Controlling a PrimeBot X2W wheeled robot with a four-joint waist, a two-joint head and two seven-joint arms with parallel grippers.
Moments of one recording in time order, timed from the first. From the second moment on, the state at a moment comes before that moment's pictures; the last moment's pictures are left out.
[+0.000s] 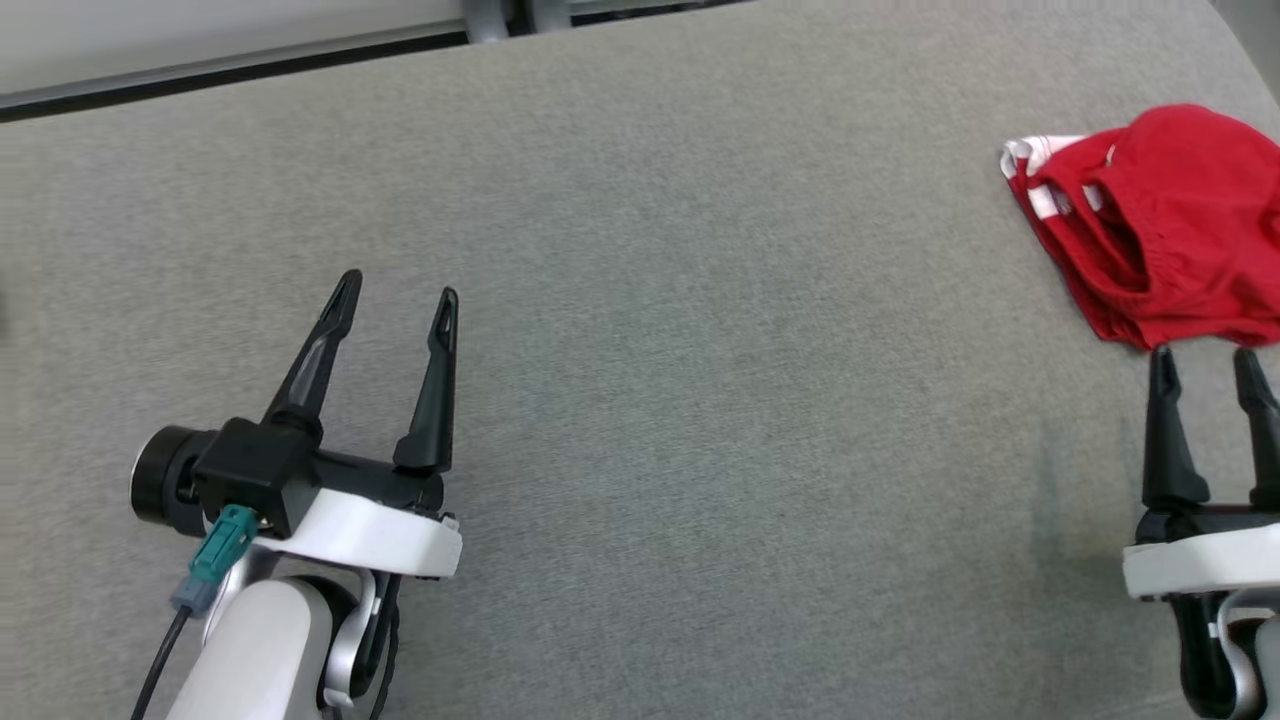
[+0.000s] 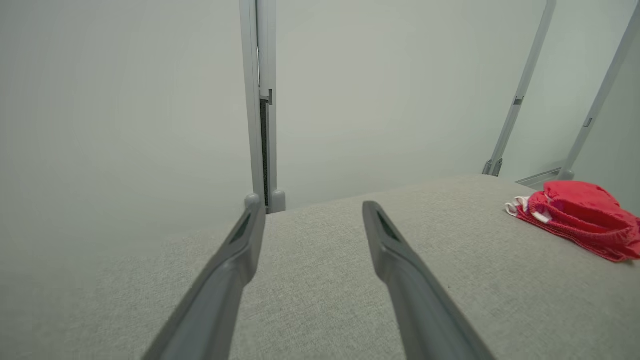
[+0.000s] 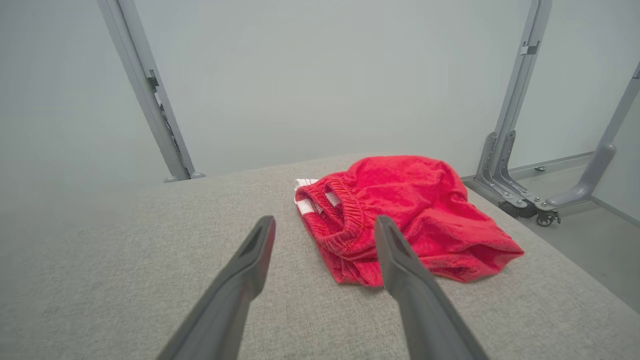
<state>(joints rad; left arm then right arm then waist) -0.26 0.19 -0.27 -0.02 -0.25 0.06 -0.16 -0.19 -0.25 -0.02 0.27 0.39 0.13 -0.26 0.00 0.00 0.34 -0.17</state>
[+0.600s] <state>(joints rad) -0.09 0.20 -0.20 0.08 -0.32 0.10 -0.21 -0.01 -0.18 -0.01 -0.04 0.25 0.13 -0.08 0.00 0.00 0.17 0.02</state>
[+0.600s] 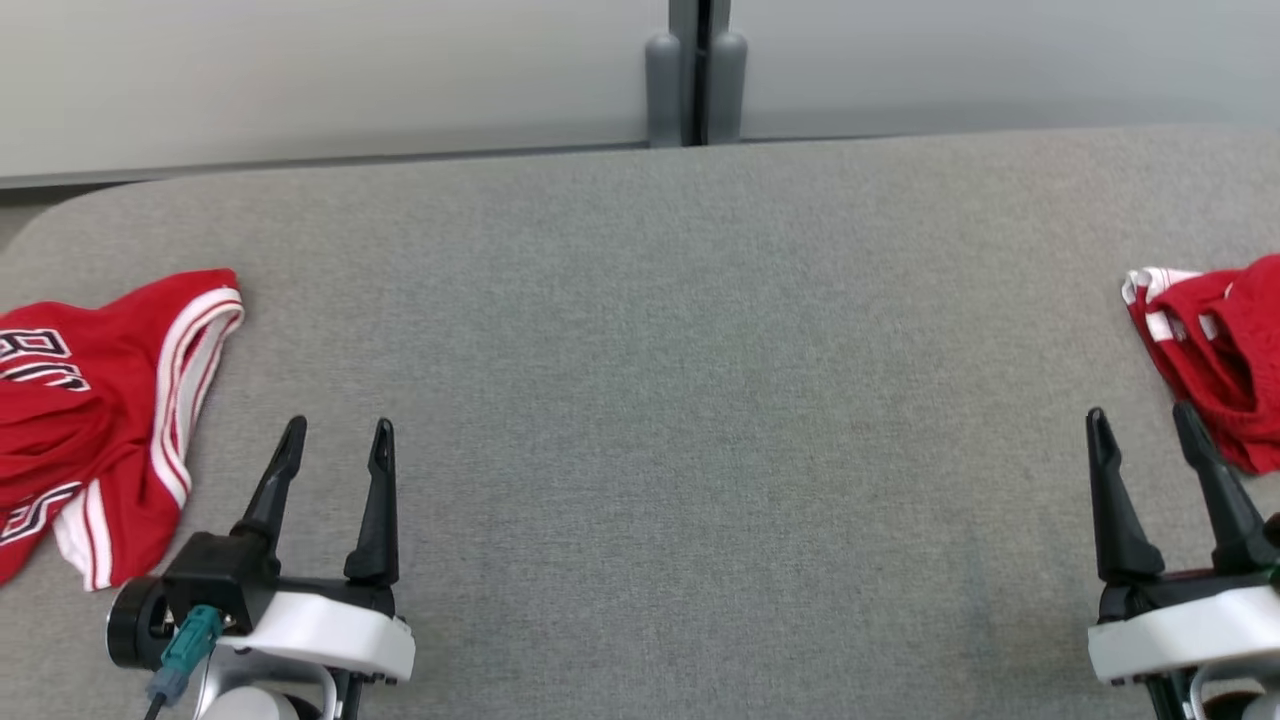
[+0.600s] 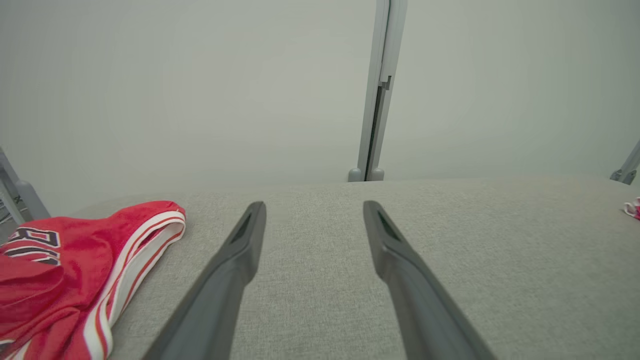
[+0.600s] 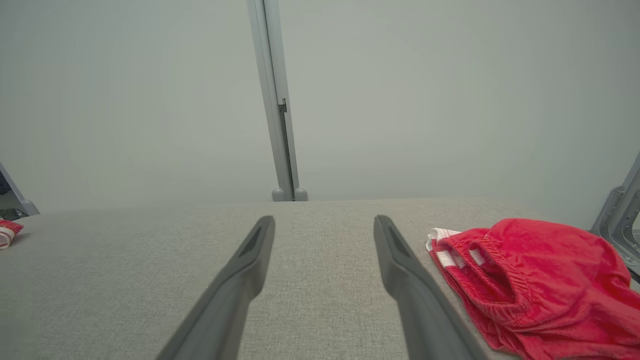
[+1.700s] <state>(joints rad) 0.07 0.22 -0.22 0.10 -0.35 0.12 -0.20 0.18 -0.15 -0.02 -0.15 0.24 0.13 0.03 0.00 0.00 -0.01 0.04</state>
